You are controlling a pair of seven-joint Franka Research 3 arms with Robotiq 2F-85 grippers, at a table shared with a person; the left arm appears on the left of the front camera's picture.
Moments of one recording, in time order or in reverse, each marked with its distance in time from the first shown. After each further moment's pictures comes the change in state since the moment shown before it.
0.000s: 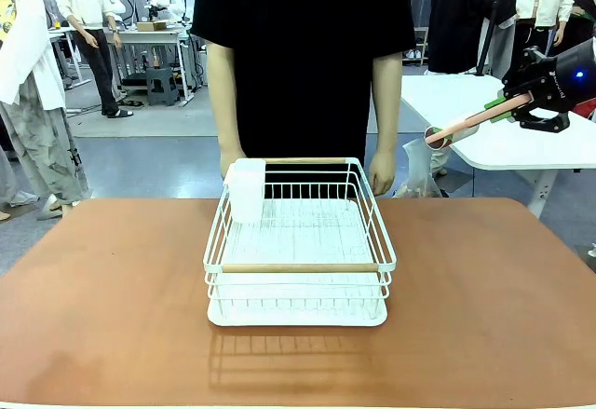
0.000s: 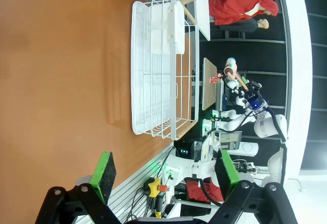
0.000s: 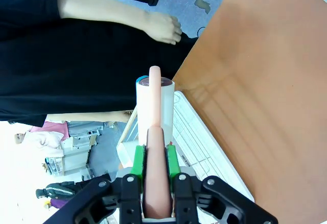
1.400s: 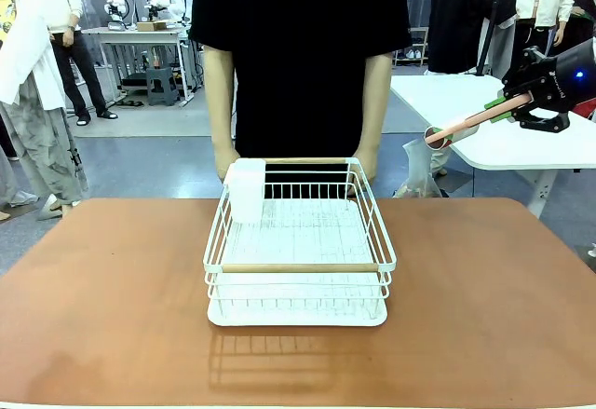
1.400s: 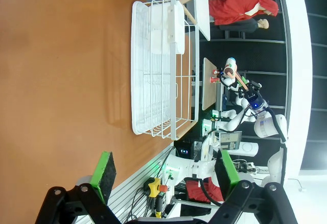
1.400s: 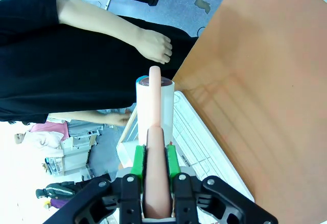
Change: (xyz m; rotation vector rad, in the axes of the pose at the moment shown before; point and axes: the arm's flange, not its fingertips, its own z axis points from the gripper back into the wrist) left arm 0.000 0.000 0.000 0.000 0.000 0.000; right arm 0.000 0.000 0.000 0.000 0.000 0.000
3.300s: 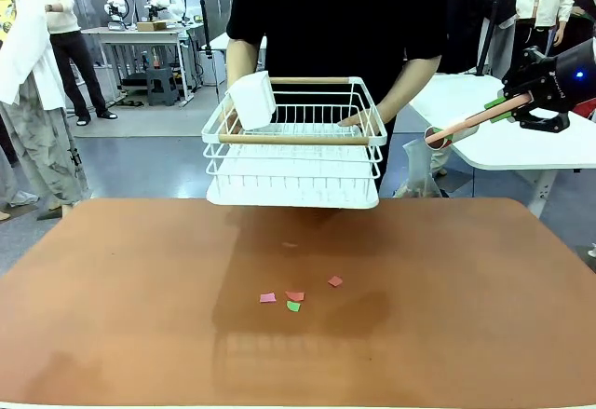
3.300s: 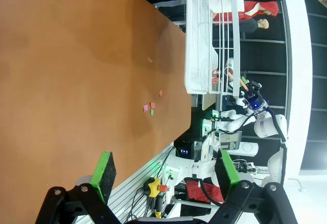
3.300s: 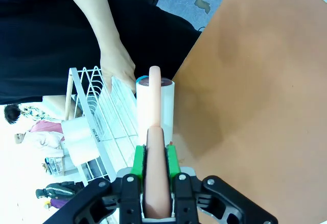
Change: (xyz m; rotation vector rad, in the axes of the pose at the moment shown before) left arm 0.000 0.000 0.000 0.000 0.000 0.000; right arm 0.000 0.000 0.000 0.000 0.000 0.000
